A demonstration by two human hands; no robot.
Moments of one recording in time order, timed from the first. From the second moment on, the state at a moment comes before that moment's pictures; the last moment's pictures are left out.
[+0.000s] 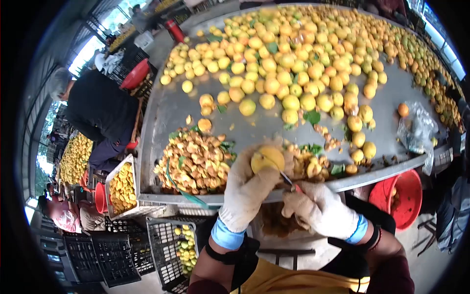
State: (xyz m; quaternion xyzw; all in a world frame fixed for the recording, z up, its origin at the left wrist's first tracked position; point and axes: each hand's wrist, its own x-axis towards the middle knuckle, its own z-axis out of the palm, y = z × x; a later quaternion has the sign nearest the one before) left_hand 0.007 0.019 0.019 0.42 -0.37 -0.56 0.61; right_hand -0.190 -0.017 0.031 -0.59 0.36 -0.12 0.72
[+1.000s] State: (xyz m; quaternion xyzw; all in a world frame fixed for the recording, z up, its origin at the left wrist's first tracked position) left_hand 0.015 0.012 0.034 0.38 -0.31 -0.60 0.63; right_hand -0.171 -0.014 0.018 -0.58 0.36 -0.05 0.73
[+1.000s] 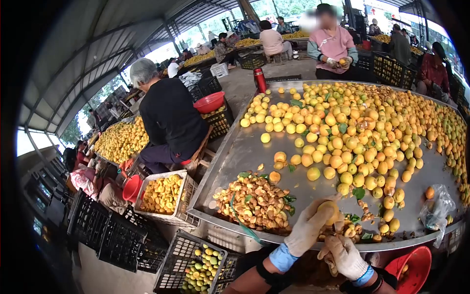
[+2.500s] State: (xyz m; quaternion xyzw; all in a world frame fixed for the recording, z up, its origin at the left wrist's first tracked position) left_hand -0.007 -0.005 -0.046 0.31 -0.17 -0.63 0.69; right_hand -0.172 -0.015 -0.031 -0.59 0.38 -0.22 0.68
